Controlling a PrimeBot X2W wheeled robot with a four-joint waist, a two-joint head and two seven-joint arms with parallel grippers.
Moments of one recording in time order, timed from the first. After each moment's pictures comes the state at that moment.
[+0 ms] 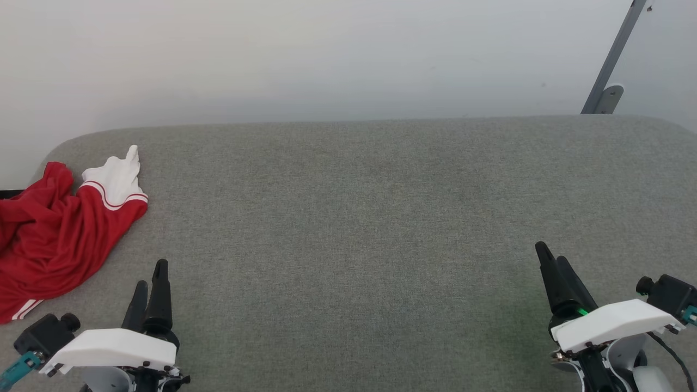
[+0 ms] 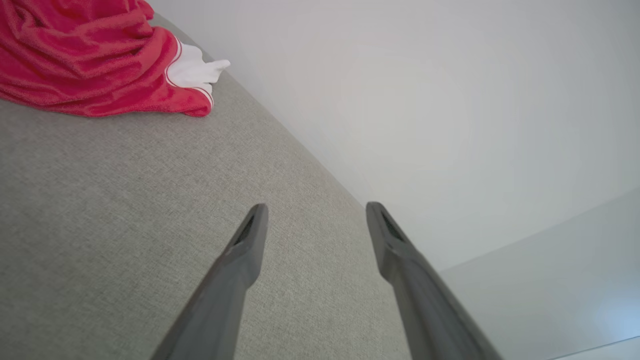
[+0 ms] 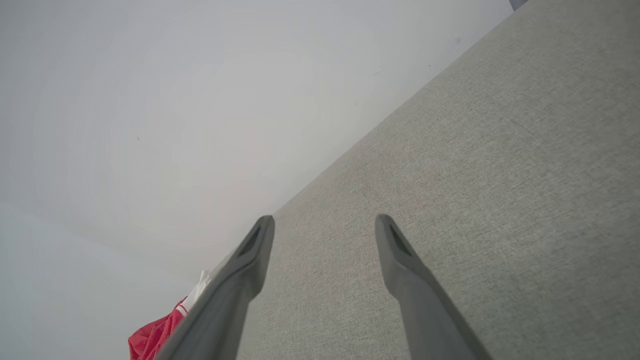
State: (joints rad) left arm -0.04 0.19 -0.02 0.19 -1.04 0.02 -0.07; right arm -0.09 -0.09 -0.03 0.26 0.94 0.13 0.04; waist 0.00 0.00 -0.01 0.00
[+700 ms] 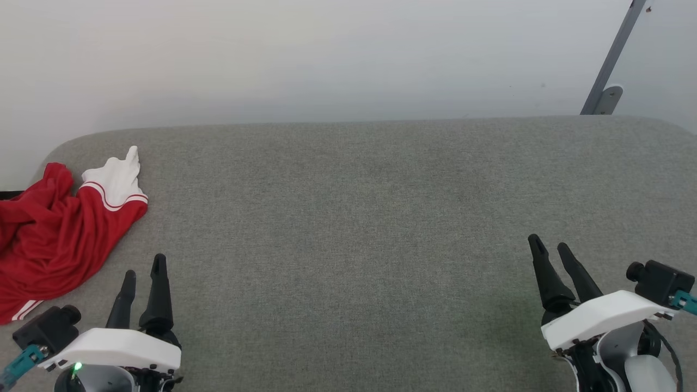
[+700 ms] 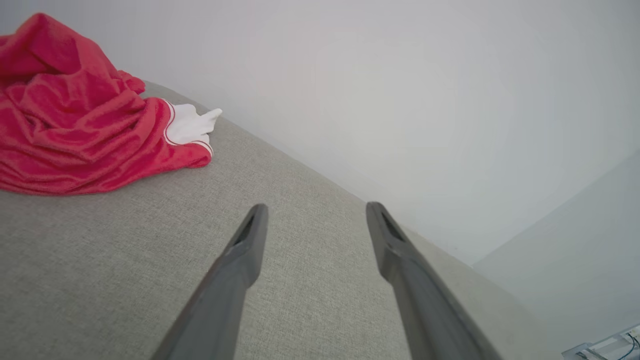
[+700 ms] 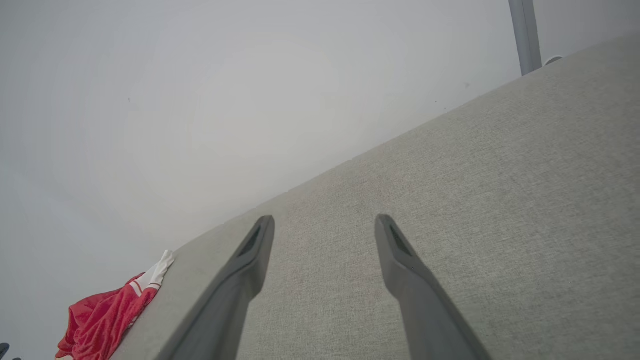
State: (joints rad) left arm -0.04 0.22 -0.03 0.18 -0.84 0.00 -0.13; right arm -0.11 -0.10 0.00 0.23 0.72 0.13 0.02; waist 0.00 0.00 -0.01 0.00
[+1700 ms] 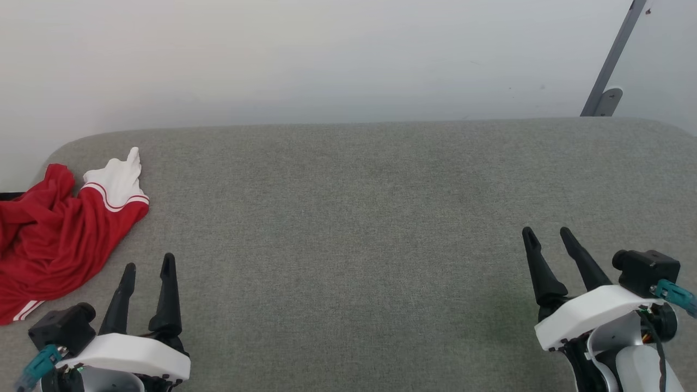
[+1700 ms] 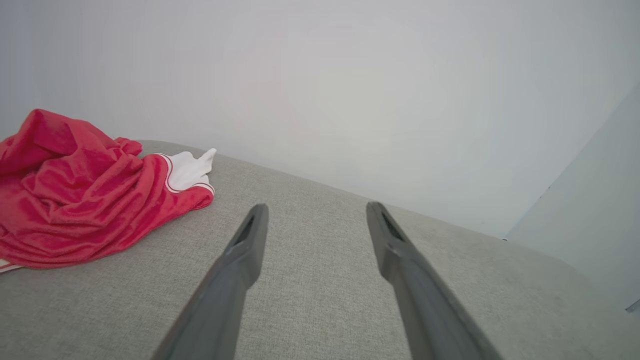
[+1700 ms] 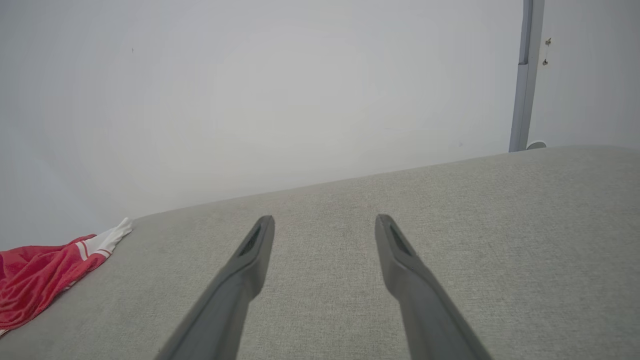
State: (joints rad) left arm -0.02 0.26 -0.08 0.15 -0.62 0.00 -0.20; right arm -0.12 -0.13 0.03 0.20 0.45 0.13 -0.02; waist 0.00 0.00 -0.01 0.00
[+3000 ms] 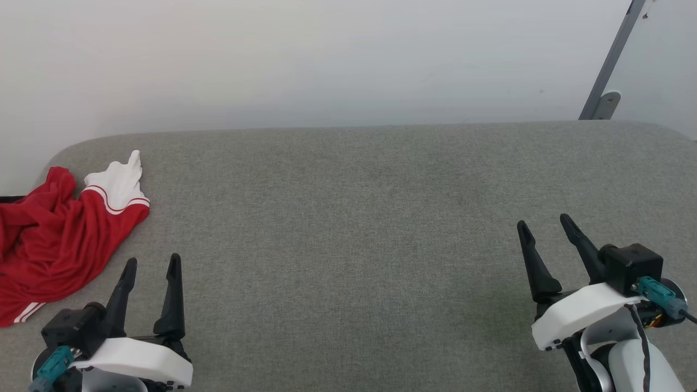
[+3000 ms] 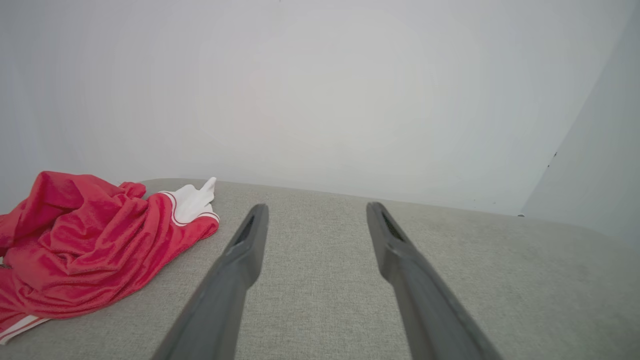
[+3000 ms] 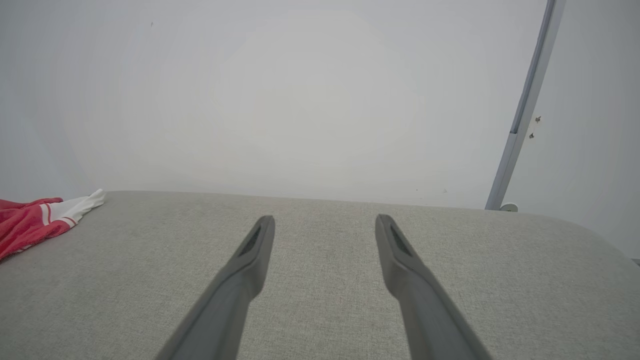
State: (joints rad) left arm -0.01 0.31 -0.13 0.13 -0.50 0.02 -0.24; right arm -0.13 -0.15 0.06 0.17 0.24 0.13 -0.06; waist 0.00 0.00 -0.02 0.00
